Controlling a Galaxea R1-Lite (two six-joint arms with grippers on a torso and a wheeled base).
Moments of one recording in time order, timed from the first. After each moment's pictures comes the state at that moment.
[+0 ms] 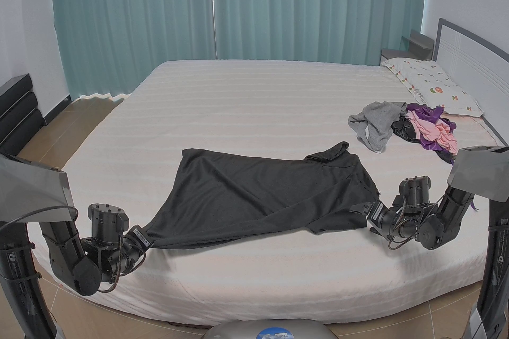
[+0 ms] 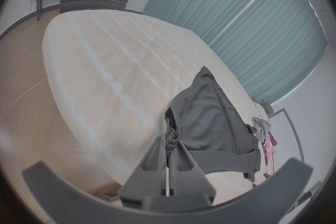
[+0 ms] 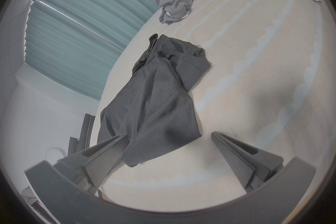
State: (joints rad) left arm -0.21 2.14 -0.30 -1.16 0.16 -0.92; right arm 0.14 2.33 -0.70 -0.96 0.23 0.79
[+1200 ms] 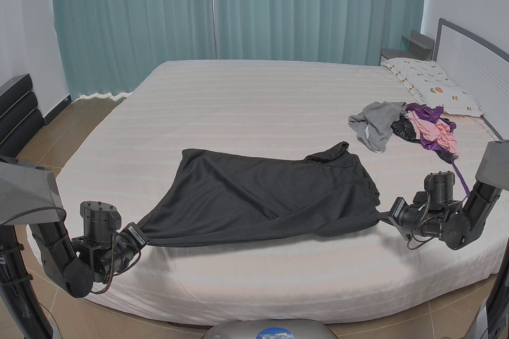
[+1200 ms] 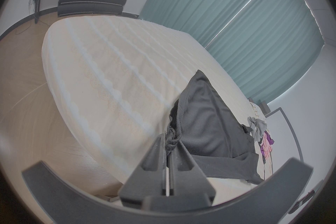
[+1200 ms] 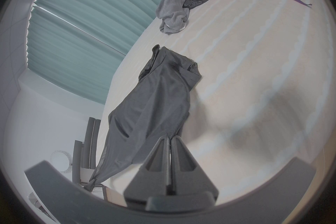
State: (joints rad) left arm -0.20 2.07 -0.26 -1.16 0.16 -0.89; right arm 0.08 2.15 -0.54 -0.95 0.28 0.80
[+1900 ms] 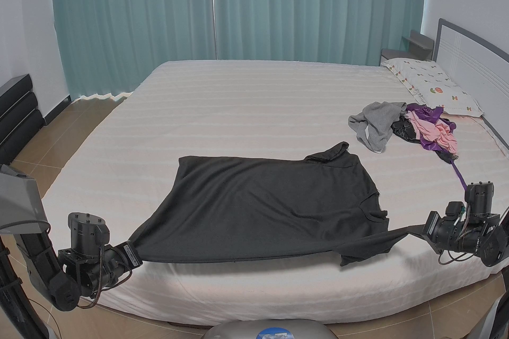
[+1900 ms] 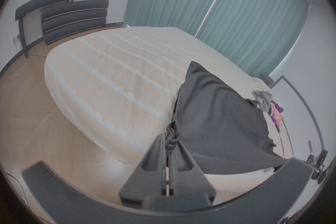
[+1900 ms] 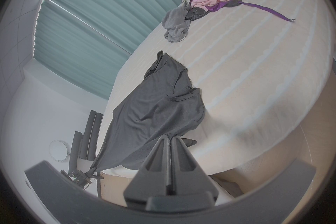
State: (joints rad) left arm -0.21 1.97 -0.11 -1.15 0.17 -0.64; right arm -0.06 1.85 -0.23 -0.94 0.38 0.63
